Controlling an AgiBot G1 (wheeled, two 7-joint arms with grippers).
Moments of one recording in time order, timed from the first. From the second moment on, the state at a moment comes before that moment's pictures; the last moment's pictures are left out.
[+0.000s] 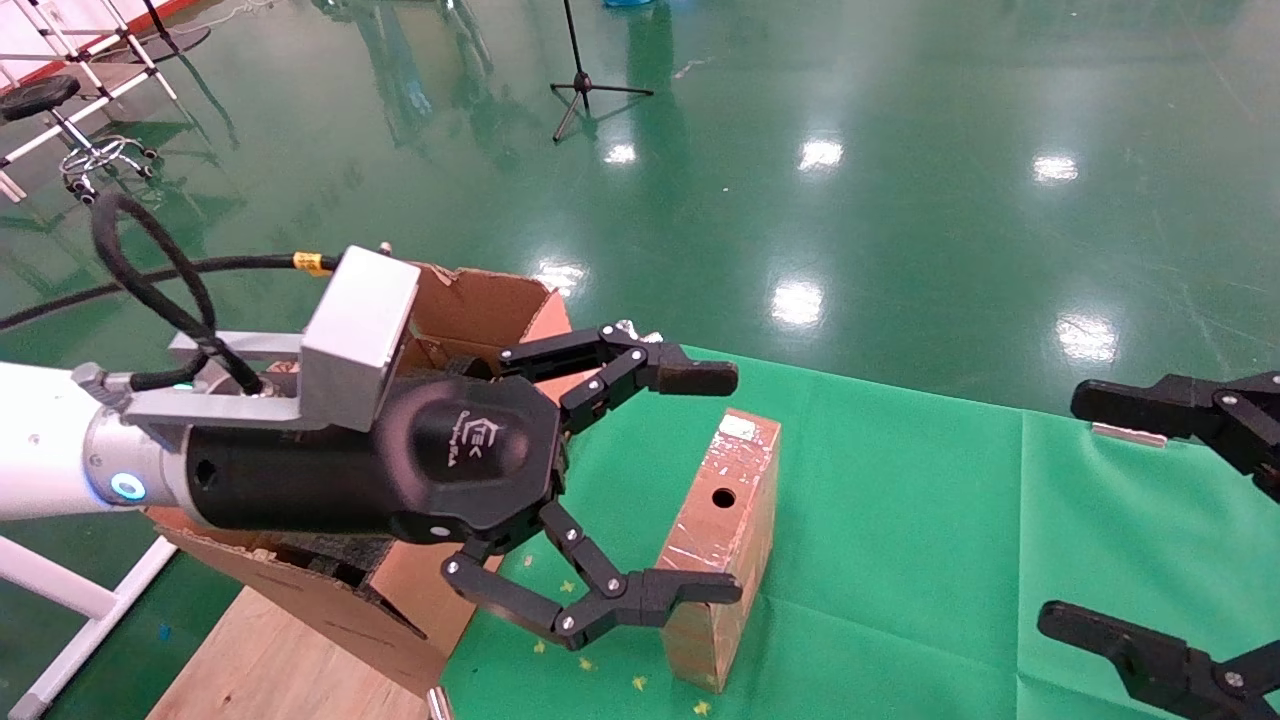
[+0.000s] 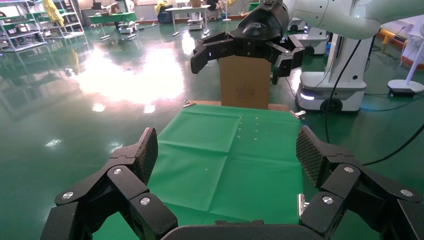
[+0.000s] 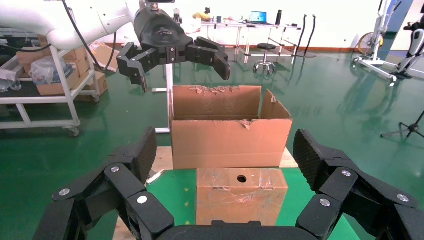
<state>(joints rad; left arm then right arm) -1.08 0.61 0.28 -1.28 0.74 1.49 -0.19 1.08 -0.58 -0.35 1.25 -0.68 -1.46 0.14</state>
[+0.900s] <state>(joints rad) -1.19 0.63 0.36 -1.31 0.96 1.40 -0.23 1.08 -0.58 -0.35 1.25 -0.68 -1.46 0.14</state>
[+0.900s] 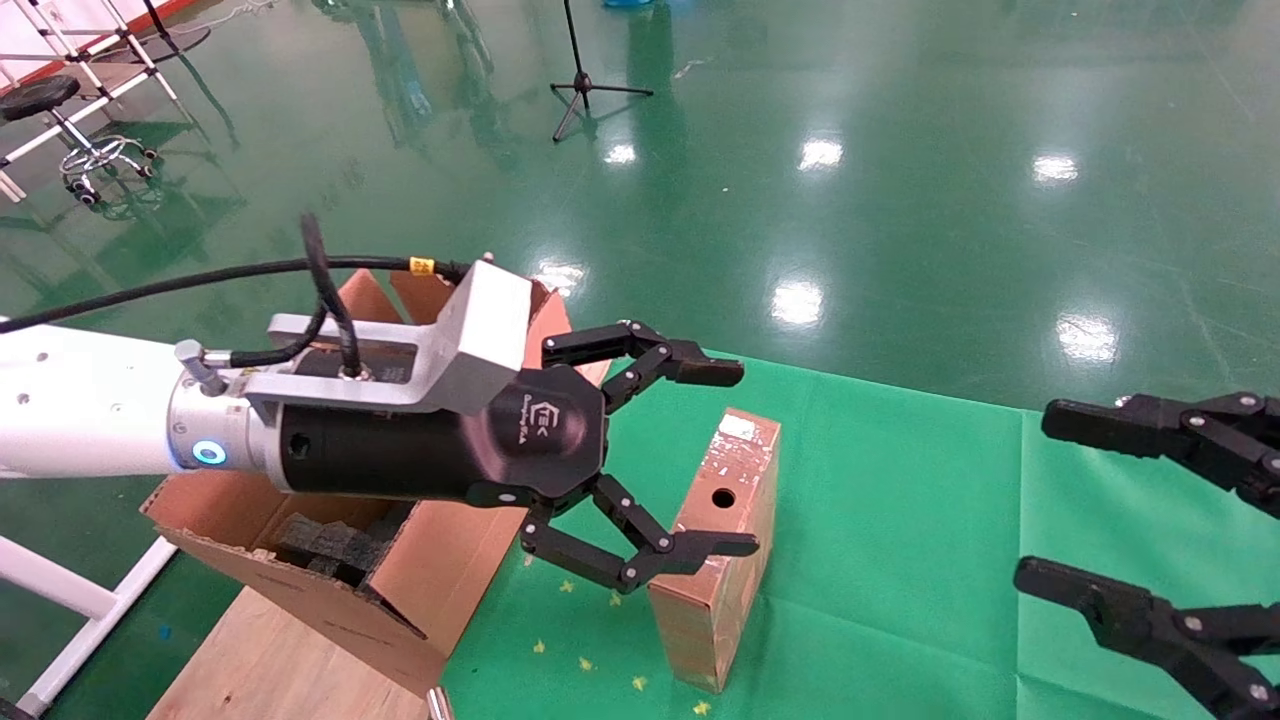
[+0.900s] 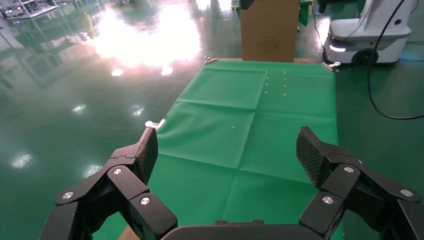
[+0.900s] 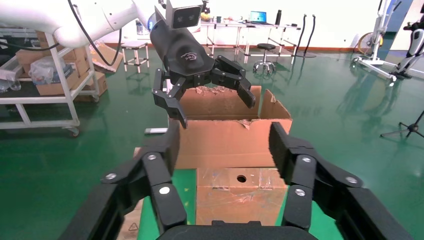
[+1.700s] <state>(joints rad) -1.58 0.78 0.62 -1.36 1.51 1.40 -0.95 1.08 -0.58 -0.35 1.25 -0.68 -1.46 0.14</state>
